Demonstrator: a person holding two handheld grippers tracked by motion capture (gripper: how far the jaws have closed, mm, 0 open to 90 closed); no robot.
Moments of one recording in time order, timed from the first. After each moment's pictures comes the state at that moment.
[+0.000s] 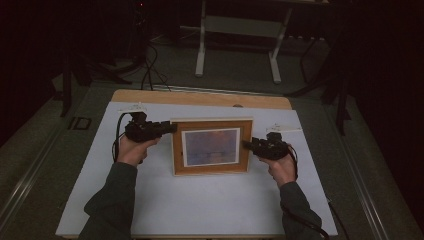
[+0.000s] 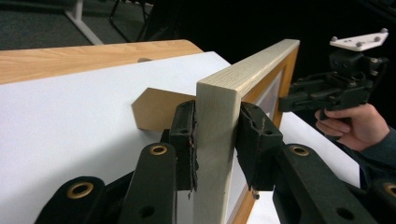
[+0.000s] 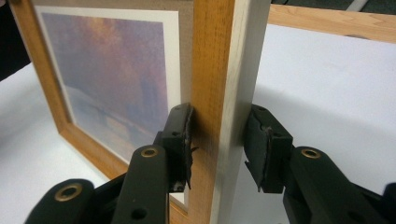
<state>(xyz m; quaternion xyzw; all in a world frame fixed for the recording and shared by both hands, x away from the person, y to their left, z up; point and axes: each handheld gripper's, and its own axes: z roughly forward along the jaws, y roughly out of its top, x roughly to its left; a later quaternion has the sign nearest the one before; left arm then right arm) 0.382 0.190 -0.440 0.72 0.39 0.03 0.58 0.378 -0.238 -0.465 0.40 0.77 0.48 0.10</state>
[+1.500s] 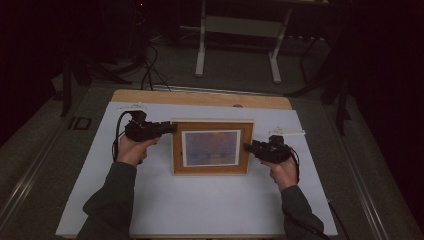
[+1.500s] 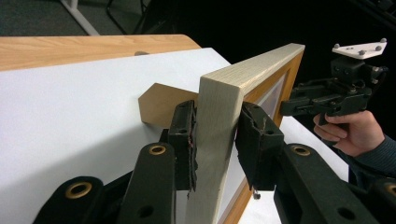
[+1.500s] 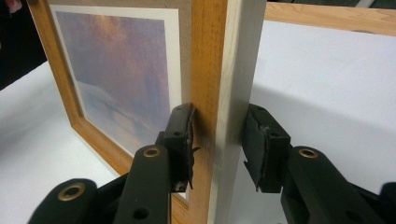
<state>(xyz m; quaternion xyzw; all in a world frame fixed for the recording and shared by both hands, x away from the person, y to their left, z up) 0.383 0.192 -0.439 0.71 0.40 0.00 0.58 0.370 -0.243 -0.466 0.40 0.77 0.49 0.09</state>
